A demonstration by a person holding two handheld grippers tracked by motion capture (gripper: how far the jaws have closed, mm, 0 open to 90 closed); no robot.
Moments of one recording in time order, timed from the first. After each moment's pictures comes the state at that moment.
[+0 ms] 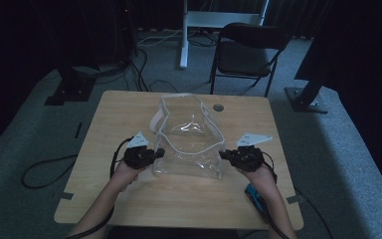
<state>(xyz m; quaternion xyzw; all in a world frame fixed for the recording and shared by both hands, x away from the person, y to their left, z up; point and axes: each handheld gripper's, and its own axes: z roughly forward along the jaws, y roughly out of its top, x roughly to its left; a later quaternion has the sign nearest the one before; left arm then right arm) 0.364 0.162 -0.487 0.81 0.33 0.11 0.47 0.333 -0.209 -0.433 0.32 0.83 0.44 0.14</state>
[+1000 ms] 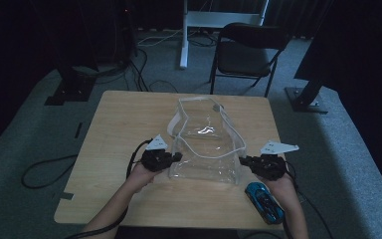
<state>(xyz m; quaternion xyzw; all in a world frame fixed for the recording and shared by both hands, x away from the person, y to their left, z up) 0.360 0.115 -0.488 0.83 0.29 0.08 0.48 0.308 -0.264 -0.437 0.35 0.81 0.45 0.15</state>
